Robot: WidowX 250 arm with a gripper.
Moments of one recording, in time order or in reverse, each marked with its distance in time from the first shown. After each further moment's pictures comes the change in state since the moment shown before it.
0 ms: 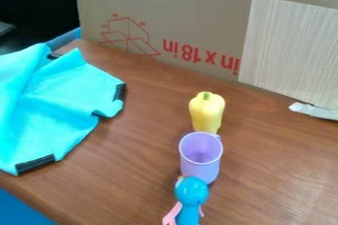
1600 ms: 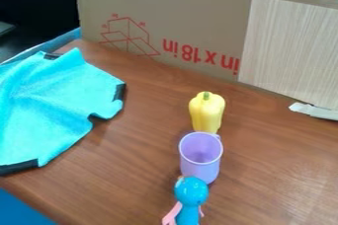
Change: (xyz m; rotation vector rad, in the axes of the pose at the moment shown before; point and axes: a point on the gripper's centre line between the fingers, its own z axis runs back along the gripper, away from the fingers) arm -0.008 -0.016 -0.003 0.038 0.119 0.197
